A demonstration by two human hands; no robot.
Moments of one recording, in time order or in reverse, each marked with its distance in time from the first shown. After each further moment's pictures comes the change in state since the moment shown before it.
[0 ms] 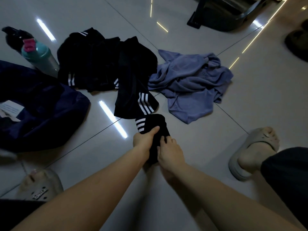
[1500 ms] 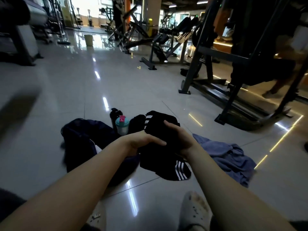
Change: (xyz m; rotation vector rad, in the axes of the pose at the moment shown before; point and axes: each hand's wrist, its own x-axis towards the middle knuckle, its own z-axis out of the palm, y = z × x) left_hand -0.191 0.222 -0.210 0.294 -0.555 0.509; right_hand -0.034 -0.195 -0.279 1.586 -0.516 -0.363
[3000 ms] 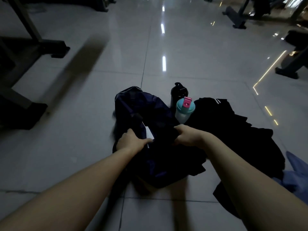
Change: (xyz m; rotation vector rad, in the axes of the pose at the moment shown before) left_hand 0.043 -0.183 -0.252 0.483 1.026 -0.631; right_hand 0.304 0.088 0.069 -1.406 -0.428 0.227
